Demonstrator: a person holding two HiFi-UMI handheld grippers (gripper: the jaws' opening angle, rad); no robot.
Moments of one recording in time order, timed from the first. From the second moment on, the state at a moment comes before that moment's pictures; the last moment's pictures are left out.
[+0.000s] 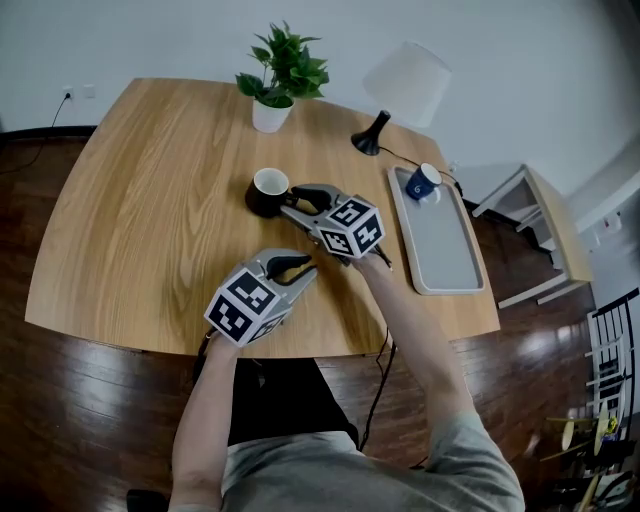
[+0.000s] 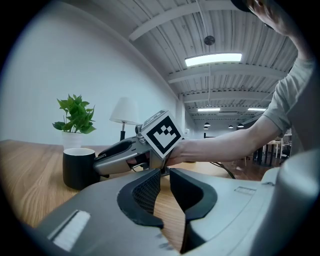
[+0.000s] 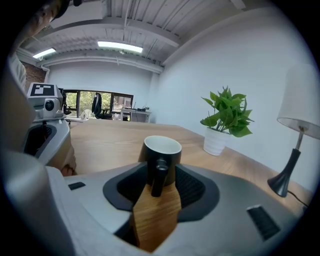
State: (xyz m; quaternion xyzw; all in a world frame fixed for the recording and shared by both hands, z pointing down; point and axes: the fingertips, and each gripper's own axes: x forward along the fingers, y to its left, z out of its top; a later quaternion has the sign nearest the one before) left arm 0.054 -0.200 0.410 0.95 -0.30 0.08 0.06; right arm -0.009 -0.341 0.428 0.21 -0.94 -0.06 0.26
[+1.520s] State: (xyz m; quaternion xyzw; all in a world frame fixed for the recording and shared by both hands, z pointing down) left arm 0.051 -0.204 0.409 0.95 -0.30 0.07 0.06; right arm 0.110 -0.299 0.428 0.28 -0.93 0.00 0.26
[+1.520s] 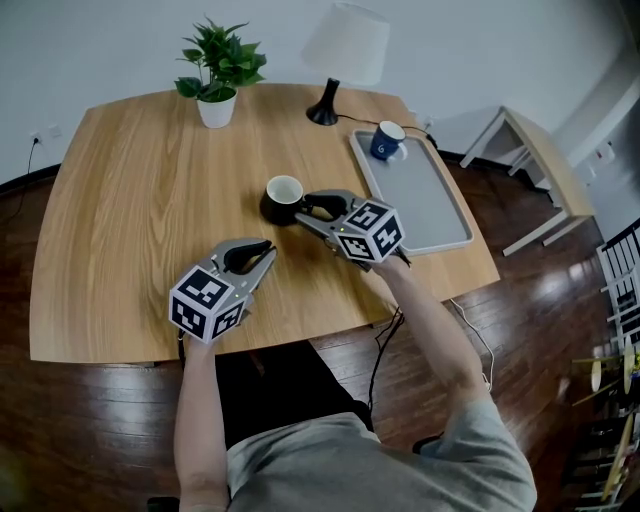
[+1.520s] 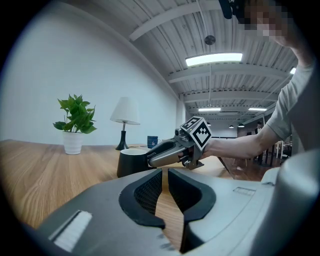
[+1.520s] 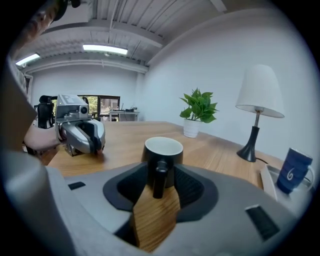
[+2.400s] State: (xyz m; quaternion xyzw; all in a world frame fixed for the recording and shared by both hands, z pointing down) left arm 0.048 -0.202 0.409 0.95 -0.30 0.07 0.06; right arm 0.137 -0.306 0.410 0.28 -0.94 0.10 0.18
